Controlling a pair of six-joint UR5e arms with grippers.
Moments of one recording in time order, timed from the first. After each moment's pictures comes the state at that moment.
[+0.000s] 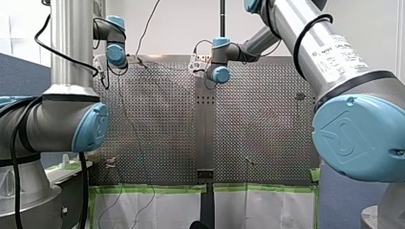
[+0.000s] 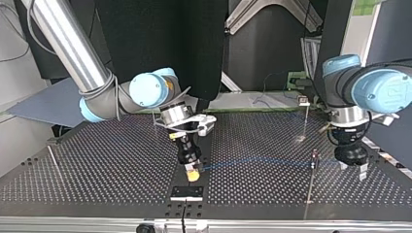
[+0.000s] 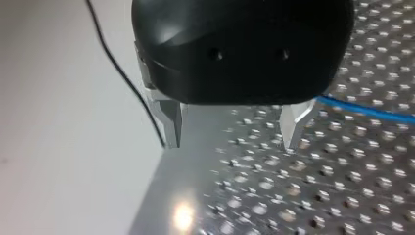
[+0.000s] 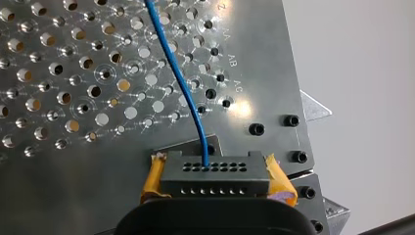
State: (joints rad) left arm 0.13 -1.58 -1.67 -2.93 -1.71 -1.87; right arm 2.27 -0.95 1.06 -0.41 1.52 1.74
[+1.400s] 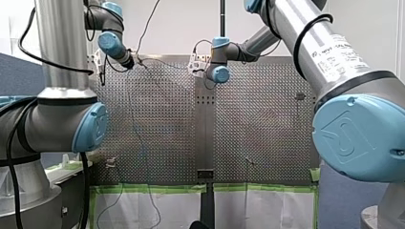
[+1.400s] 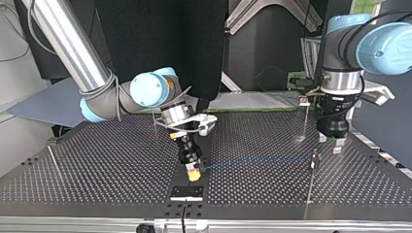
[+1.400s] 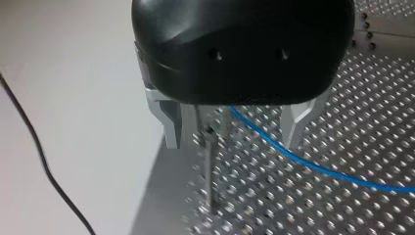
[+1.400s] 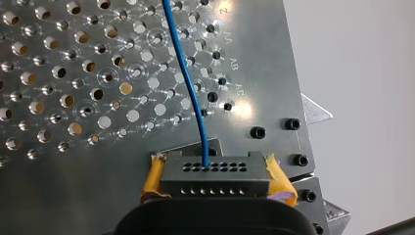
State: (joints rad) left arm 0.10 -1.39 -1.81 -3.08 -1.53 -1.75; right arm 2.27 -0.95 1.06 -0.40 1.52 1.74
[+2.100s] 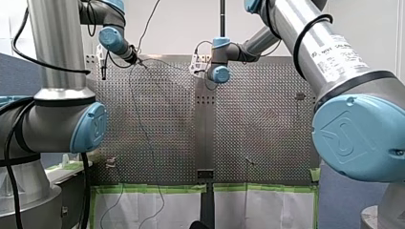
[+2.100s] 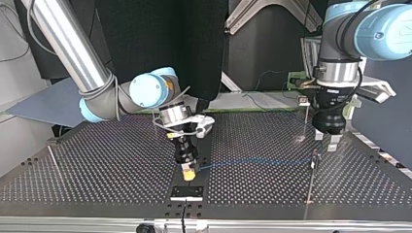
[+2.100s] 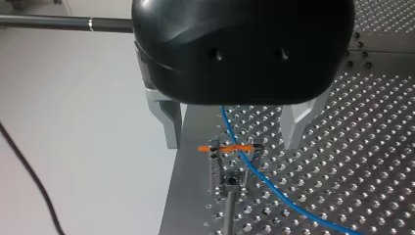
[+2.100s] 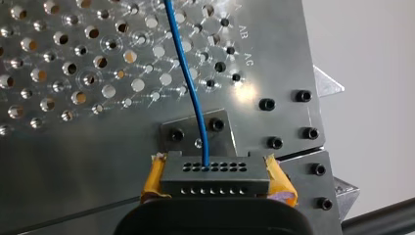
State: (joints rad) left arm 0.06 -1.36 -1.81 -3.08 -1.53 -1.67; right arm 2.27 -0.95 1.06 -0.37 1.57 1.73
